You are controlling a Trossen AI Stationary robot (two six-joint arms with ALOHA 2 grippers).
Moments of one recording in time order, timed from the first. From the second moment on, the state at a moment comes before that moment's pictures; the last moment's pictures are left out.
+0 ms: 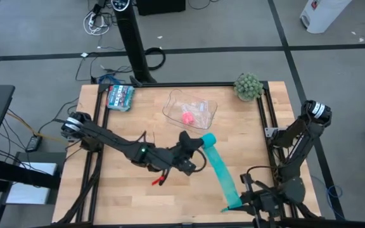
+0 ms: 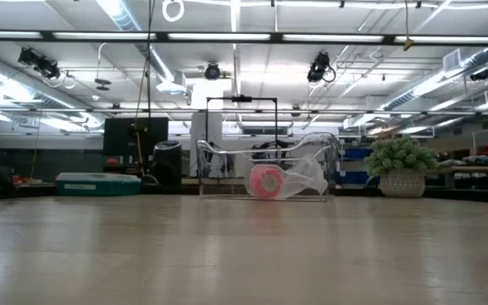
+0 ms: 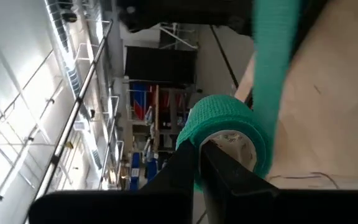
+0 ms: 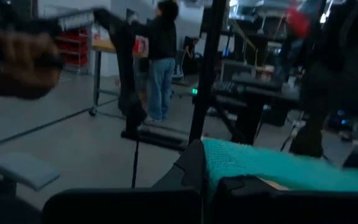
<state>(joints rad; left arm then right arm) -0.39 1.75 1.42 0.23 -0.87 1.36 1.07 1.46 0.89 0.72 0.83 -0.22</state>
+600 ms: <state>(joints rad) -0.47 1.87 1.42 0.25 -0.76 1.19 1.07 1.31 0.94 0.72 0.85 -0.45</state>
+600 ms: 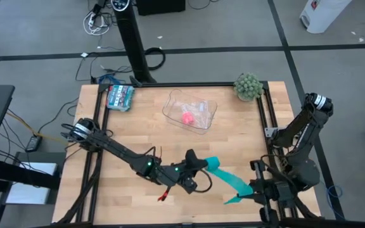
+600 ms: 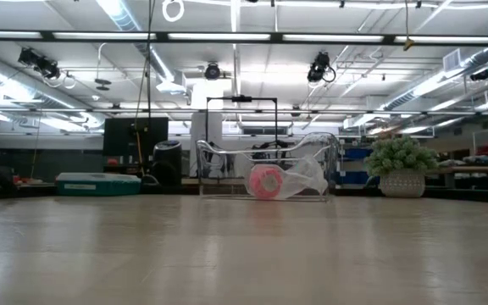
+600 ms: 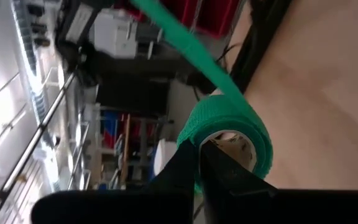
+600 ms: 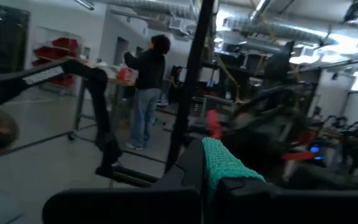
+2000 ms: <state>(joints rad) -0.63 1.92 1.42 0.55 -0.56 0.93 0.72 1.25 0.93 0.18 0.89 -0.08</state>
